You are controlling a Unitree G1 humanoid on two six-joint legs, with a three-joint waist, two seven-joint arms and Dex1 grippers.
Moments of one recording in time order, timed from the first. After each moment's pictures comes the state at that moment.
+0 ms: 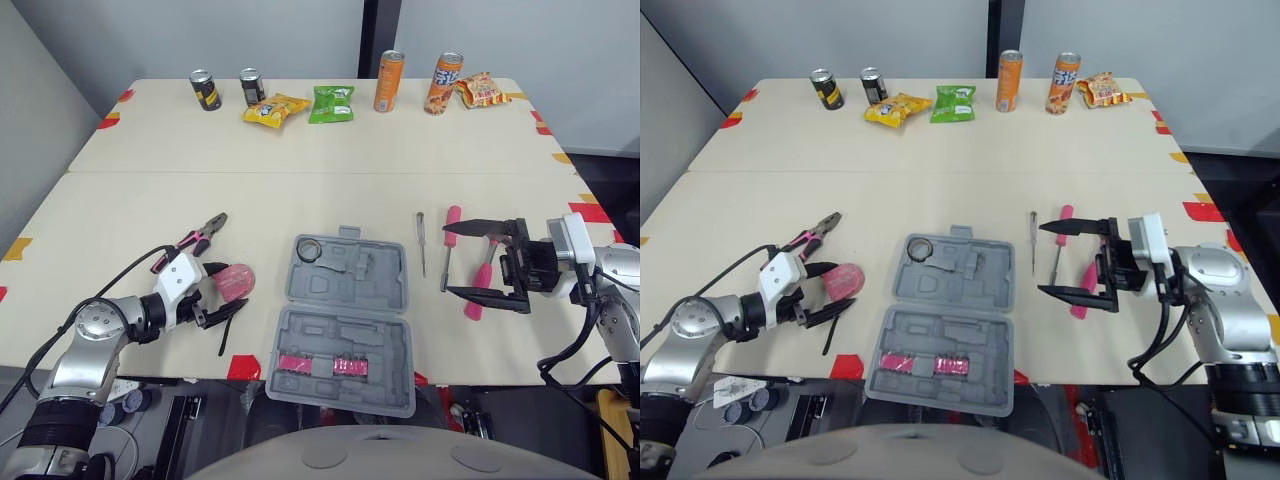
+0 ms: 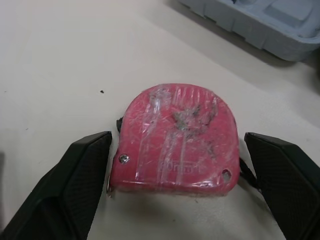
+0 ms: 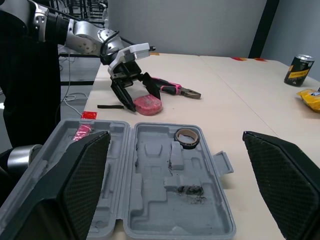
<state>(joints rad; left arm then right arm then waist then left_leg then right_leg) 0.07 0.68 0.10 0.14 -0.23 -0.01 -1.02 -0.08 -0.73 -0.19 -0.09 0.65 0.01 1.48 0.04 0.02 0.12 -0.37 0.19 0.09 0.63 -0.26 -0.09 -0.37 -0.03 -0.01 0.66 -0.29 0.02</state>
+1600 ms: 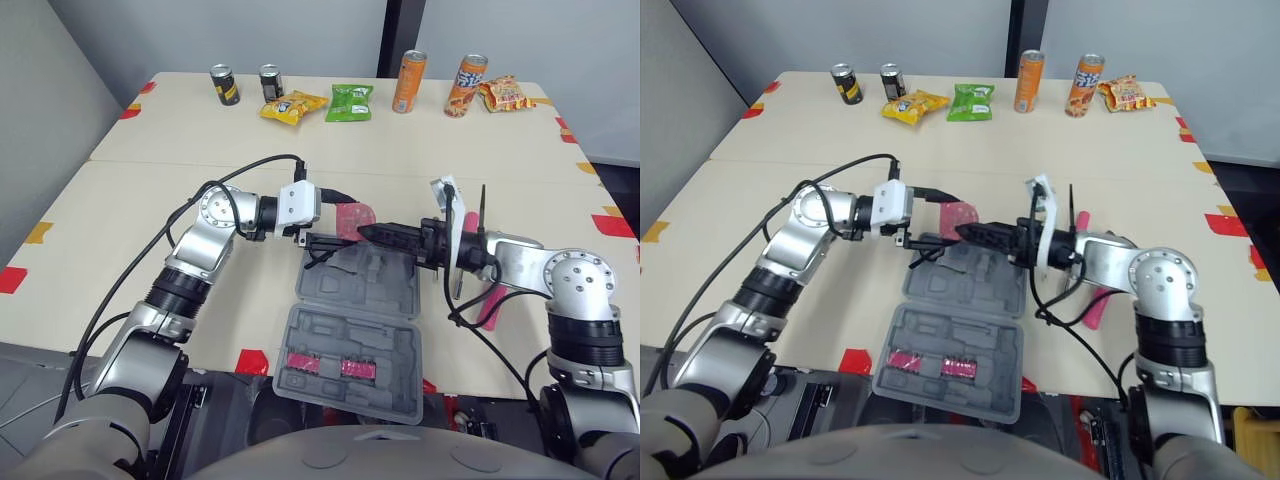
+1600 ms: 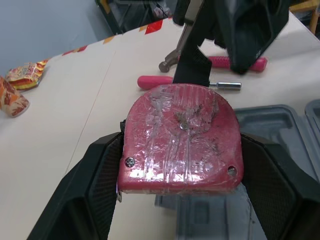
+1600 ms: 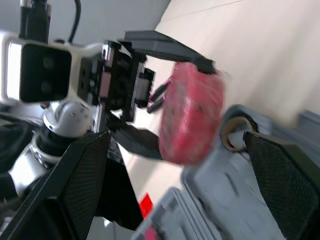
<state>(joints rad) -0.61 0.43 -0.28 0.19 -0.17 -0.14 -1.22 -0.39 -0.41 -0.19 -0.20 1.38 1.32 0.19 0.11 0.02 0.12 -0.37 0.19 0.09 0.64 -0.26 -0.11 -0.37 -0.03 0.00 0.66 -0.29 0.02</state>
